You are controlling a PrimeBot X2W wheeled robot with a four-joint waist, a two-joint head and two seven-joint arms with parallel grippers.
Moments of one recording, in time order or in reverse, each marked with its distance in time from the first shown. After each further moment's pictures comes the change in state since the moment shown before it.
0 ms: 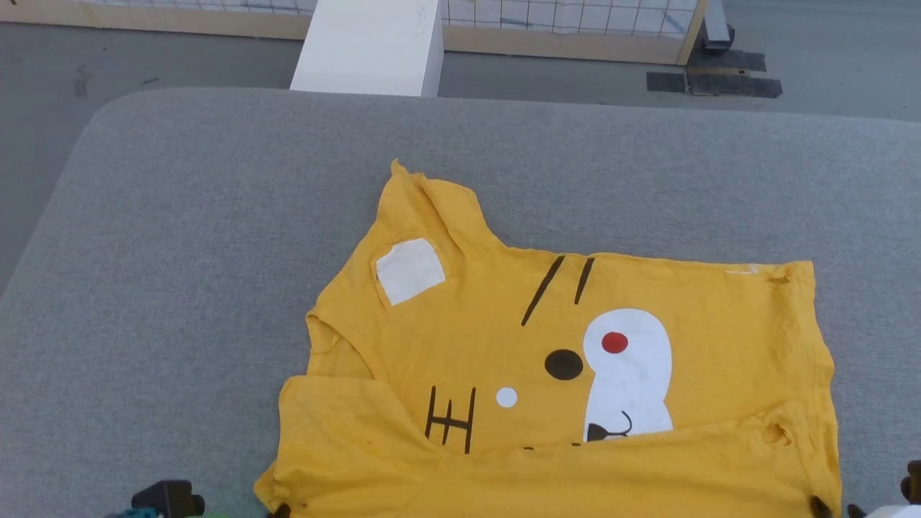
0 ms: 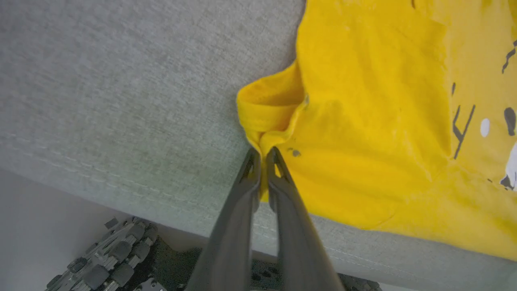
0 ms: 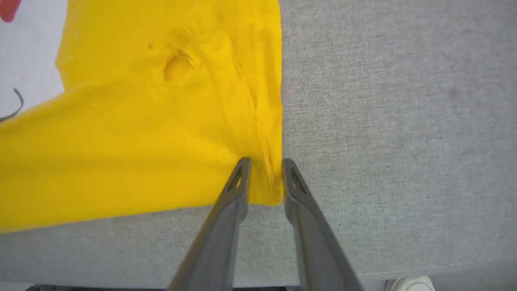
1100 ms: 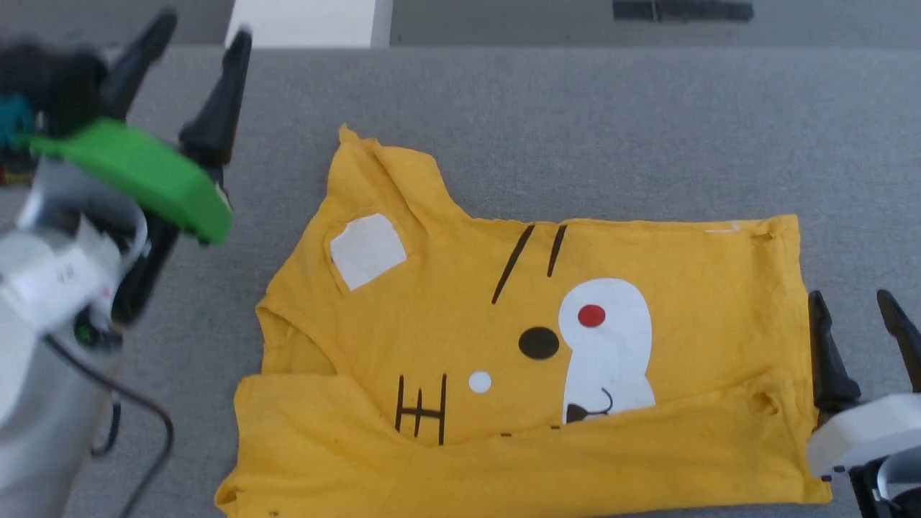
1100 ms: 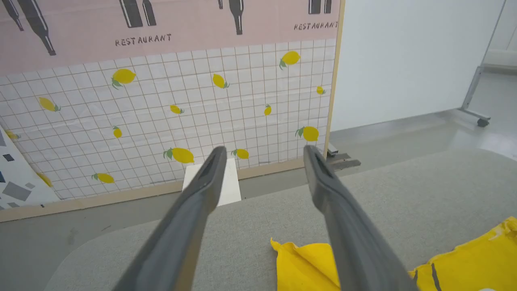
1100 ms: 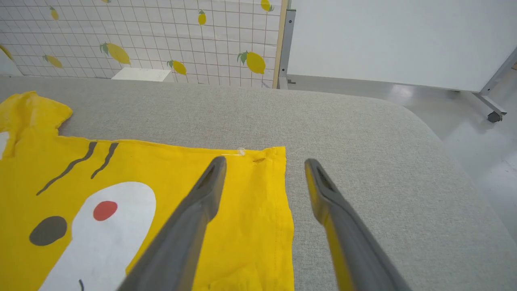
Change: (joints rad) left arm -0.846 0.200 -0.051 -0.098 0.342 -0.220 -0.038; right arm -0.207 0.012 0.100 -0.189 -0.194 0.000 -0.390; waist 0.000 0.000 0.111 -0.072
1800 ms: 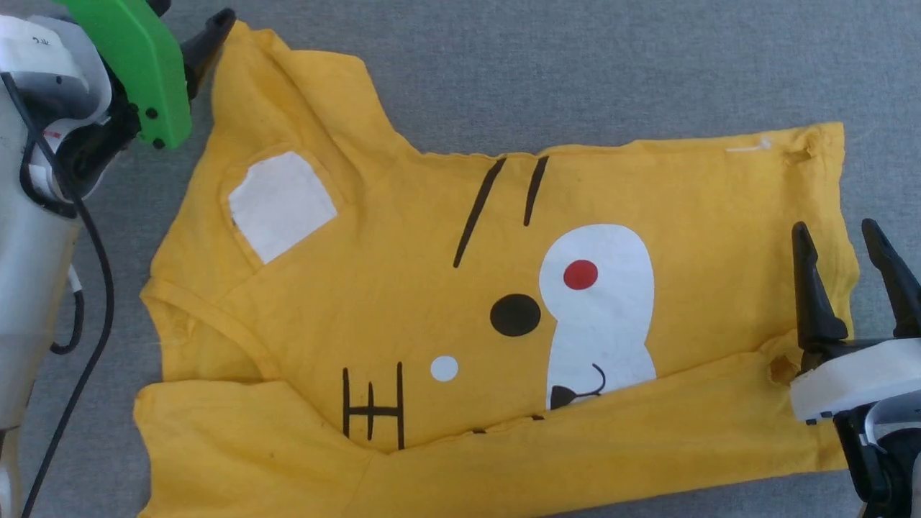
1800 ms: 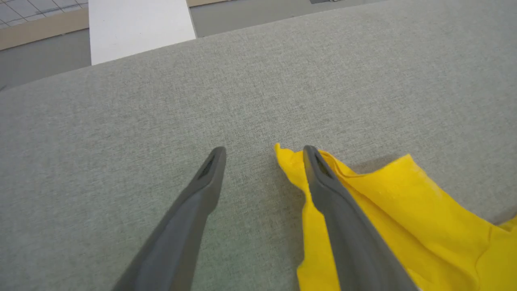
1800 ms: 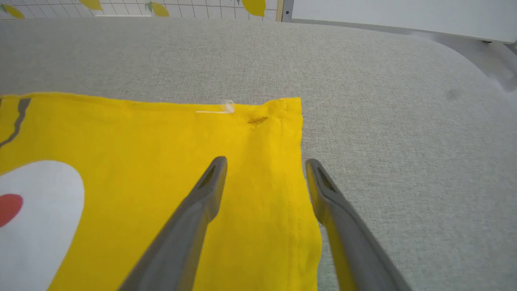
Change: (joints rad) left arm -0.366 0.008 -0.118 0.423 -0.120 -0.150 0.400; right arm -0.144 0.001 0.048 0.019 0.033 0.000 -0.018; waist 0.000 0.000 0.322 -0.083
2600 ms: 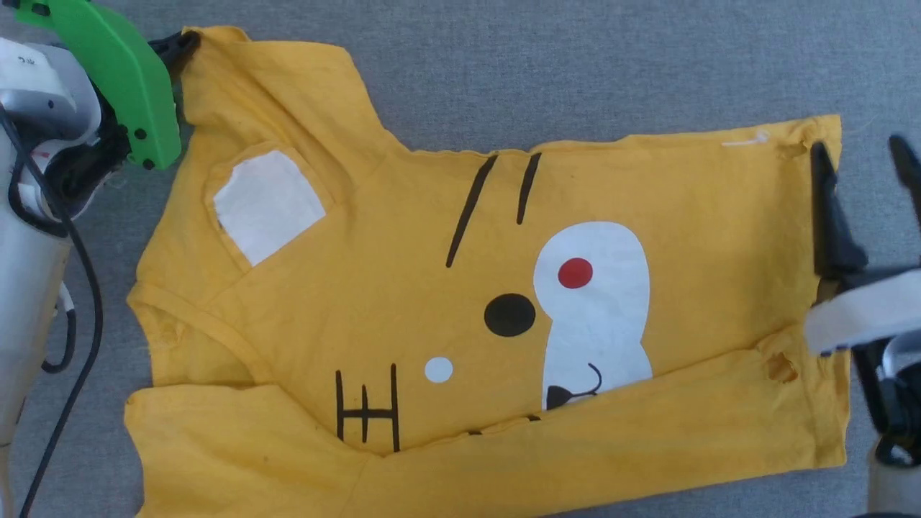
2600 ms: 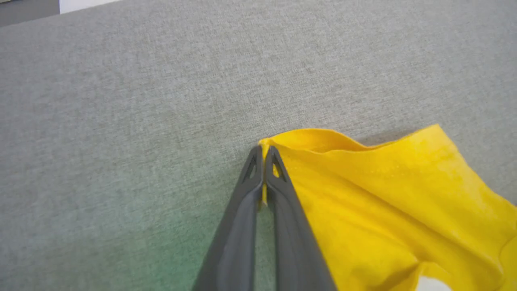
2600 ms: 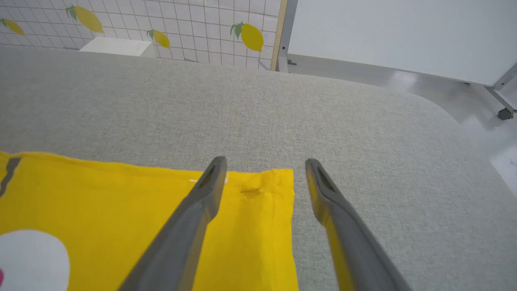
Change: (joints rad) left arm 0.041 0.031 0.001 -0.003 -0.056 0.003 0.014; right arm -0.147 -0.012 0.009 -0.029 -0.045 0.000 0.048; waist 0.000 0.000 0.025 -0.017
